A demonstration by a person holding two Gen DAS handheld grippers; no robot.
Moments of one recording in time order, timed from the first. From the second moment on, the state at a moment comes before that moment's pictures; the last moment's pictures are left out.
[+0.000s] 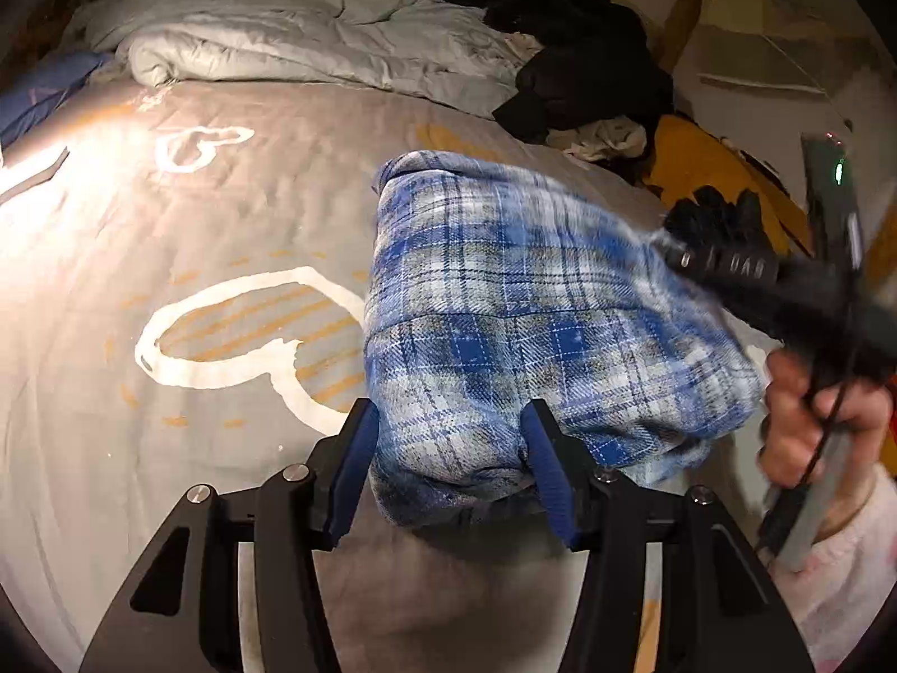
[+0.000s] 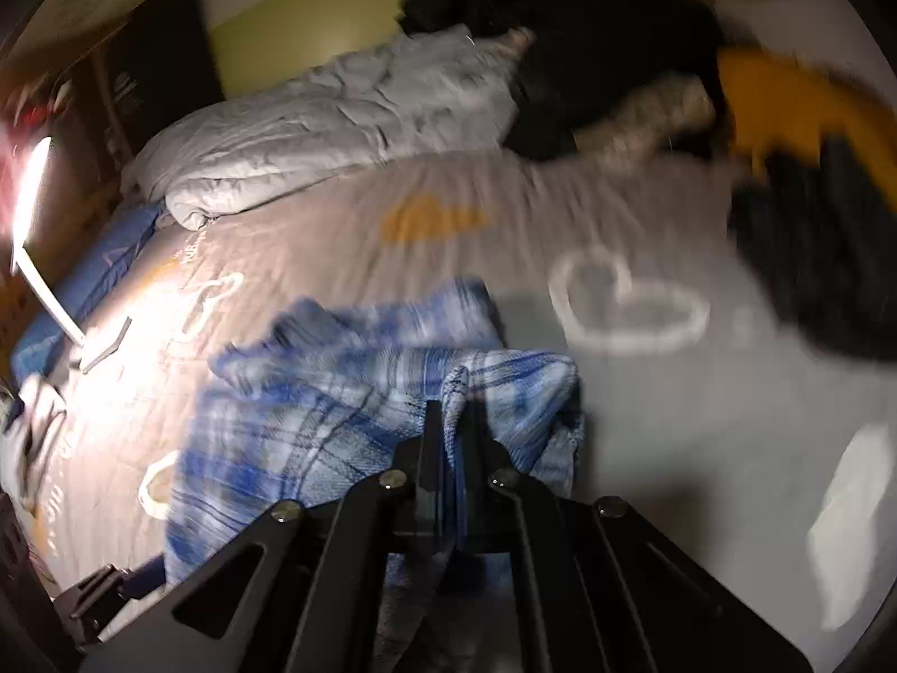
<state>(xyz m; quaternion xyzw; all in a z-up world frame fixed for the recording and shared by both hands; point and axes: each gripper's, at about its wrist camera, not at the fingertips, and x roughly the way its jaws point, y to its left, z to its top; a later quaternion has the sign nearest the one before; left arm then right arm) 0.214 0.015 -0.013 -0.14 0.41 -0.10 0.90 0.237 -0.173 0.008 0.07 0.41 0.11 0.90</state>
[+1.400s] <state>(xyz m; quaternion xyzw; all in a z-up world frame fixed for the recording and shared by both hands) 0.263 0.037 -0.051 -0.32 0.45 -0.16 0.82 0.193 -0.189 -0.043 0.13 0.46 0.18 0.86</state>
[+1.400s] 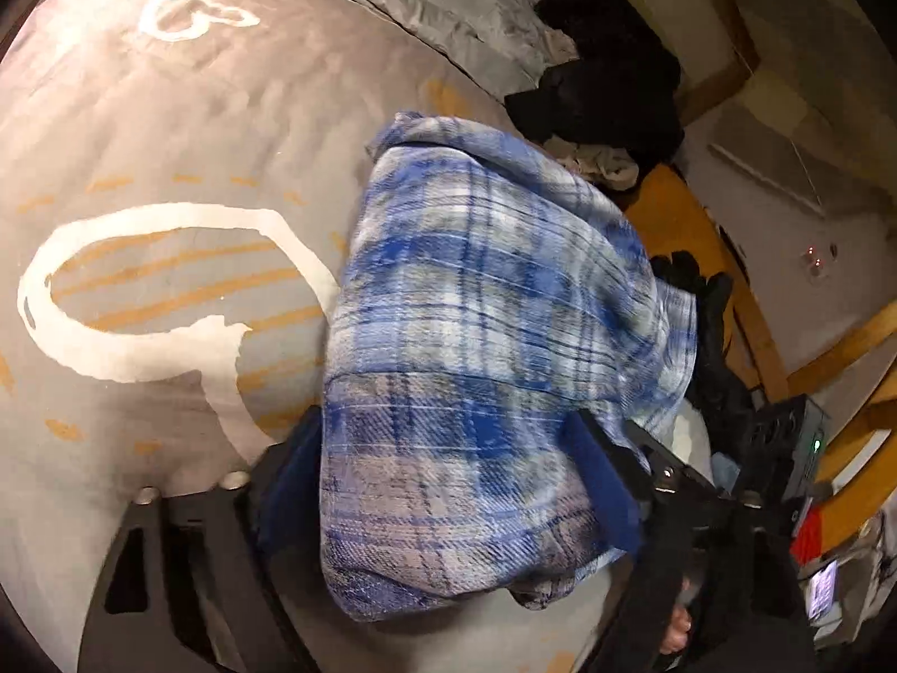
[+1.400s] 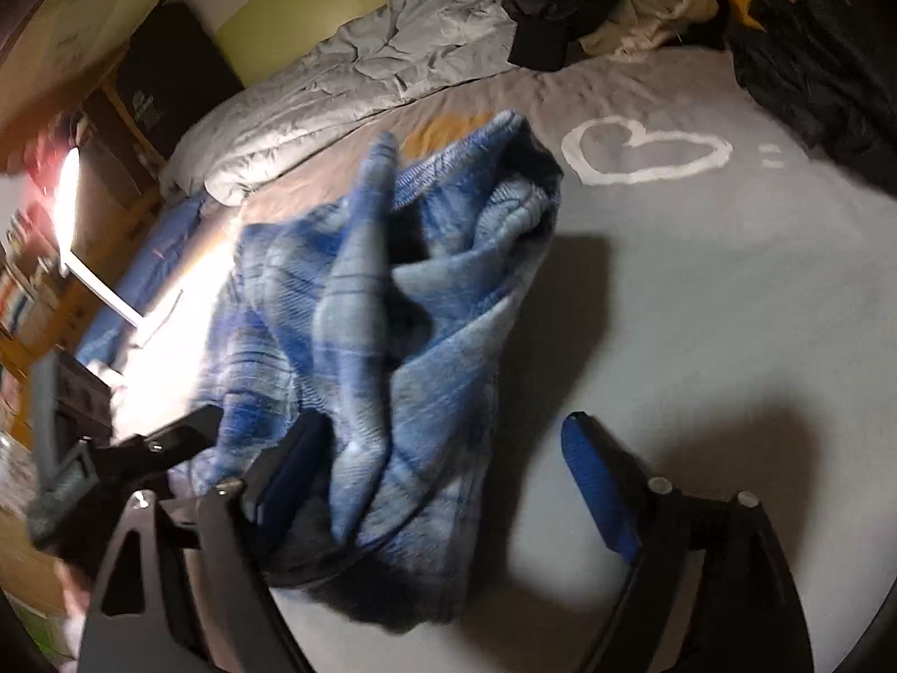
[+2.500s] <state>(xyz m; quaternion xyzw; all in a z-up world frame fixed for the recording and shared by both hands) 0.337 -0.204 0.170 -0.11 0.24 -0.33 0.91 0.195 -0.372 0.147 0.11 0.23 0.10 0.96</state>
